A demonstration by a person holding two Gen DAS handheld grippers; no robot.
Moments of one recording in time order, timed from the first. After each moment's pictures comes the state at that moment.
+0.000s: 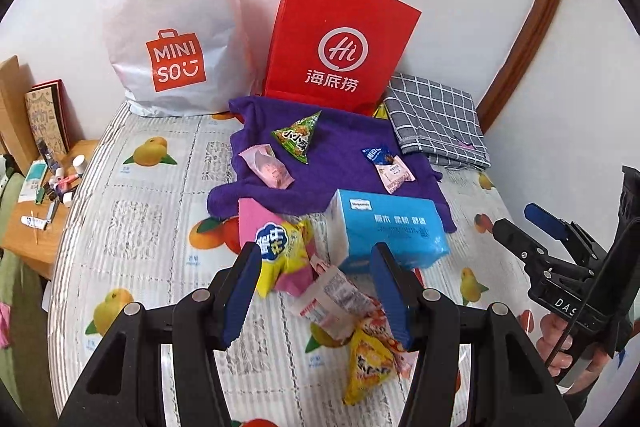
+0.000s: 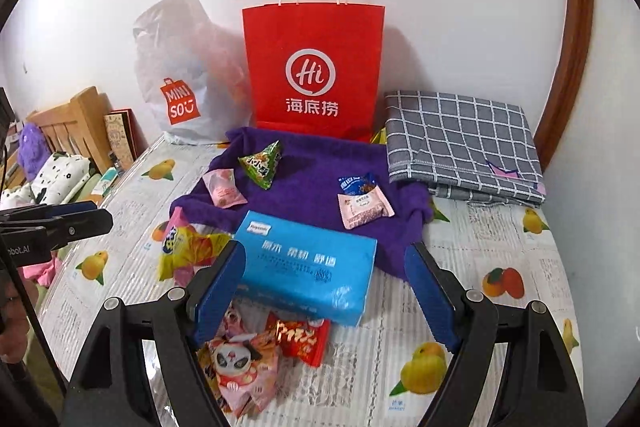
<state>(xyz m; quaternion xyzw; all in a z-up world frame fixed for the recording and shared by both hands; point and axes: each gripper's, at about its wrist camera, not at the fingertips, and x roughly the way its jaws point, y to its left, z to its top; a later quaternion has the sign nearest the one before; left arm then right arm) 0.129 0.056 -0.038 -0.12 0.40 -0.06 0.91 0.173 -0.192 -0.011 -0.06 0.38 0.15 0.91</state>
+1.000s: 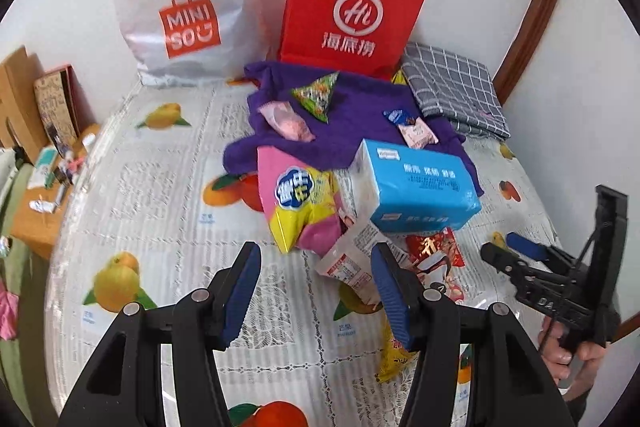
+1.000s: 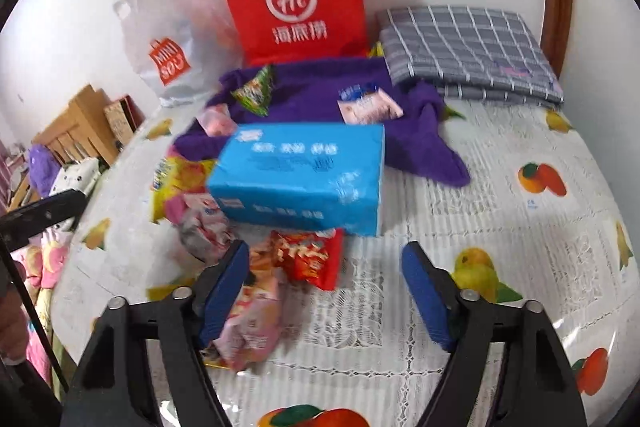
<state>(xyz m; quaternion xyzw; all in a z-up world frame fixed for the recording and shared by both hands) 0.113 0.055 -0.086 -0.10 0.43 -0.04 0.90 0.158 -0.216 -0.105 0.02 0.47 0.16 0.87</state>
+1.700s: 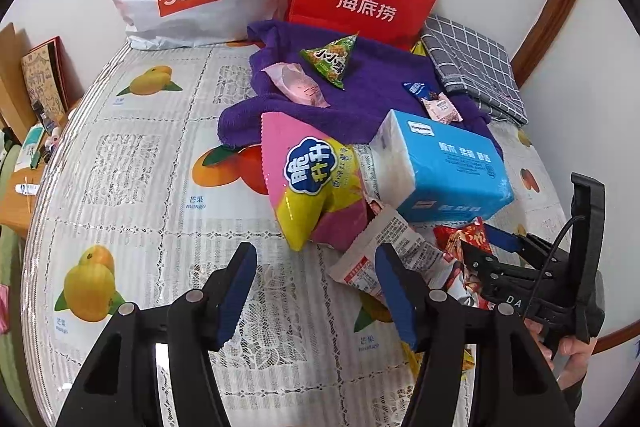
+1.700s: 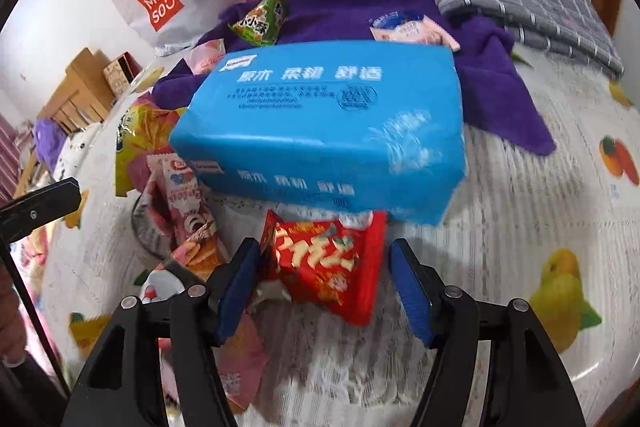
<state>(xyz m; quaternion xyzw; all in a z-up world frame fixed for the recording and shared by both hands) 0.145 0.066 -0.125 -0.11 0.47 -0.04 0.87 0.198 -0.175 -0.167 0.00 0.52 0.19 0.83</state>
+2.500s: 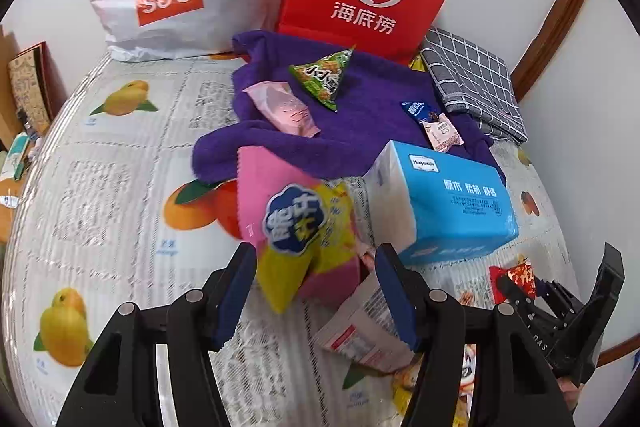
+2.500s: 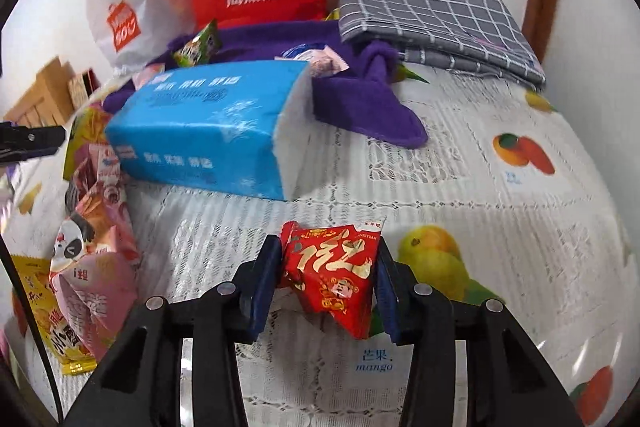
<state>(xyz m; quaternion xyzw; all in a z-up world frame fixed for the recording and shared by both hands) 0.185 0.059 -0.133 -0.12 0.46 -0.05 0.88 0.168 -0.255 -0.168 -0.02 0.45 0.12 0.88</state>
